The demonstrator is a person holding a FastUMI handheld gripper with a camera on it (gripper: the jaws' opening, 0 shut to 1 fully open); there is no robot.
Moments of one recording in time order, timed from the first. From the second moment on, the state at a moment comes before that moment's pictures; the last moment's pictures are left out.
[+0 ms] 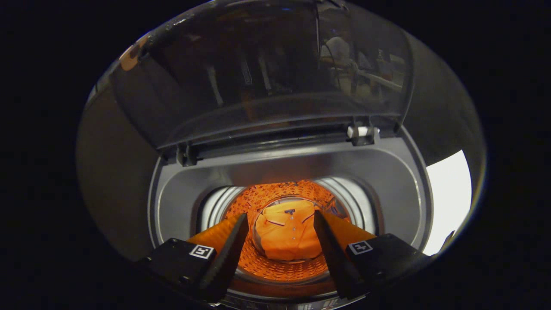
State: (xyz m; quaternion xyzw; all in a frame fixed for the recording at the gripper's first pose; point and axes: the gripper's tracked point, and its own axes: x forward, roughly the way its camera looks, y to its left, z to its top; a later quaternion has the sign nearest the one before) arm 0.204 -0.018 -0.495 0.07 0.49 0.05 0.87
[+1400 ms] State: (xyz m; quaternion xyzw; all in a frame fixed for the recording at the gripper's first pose) arm 0.359 -0.001 -0.239 0.03 0.29 0.06 0.96
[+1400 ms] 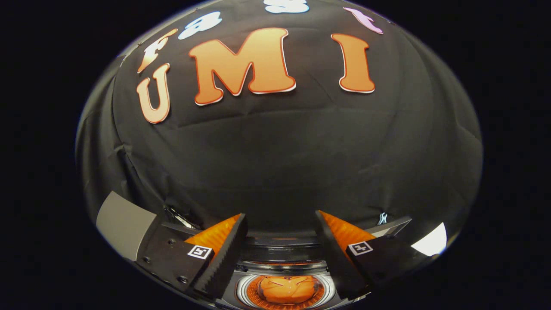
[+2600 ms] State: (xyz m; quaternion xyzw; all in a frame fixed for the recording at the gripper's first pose) arm 0.263 0.003 -0.255 0.01 0.25 0.06 0.97
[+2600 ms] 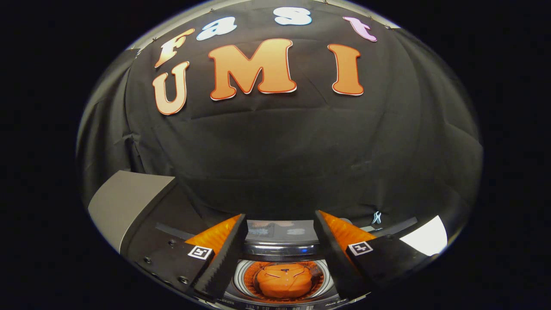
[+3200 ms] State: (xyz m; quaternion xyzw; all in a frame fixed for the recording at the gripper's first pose) arm 0.250 0.006 -0.284 0.01 0.28 0.06 0.96
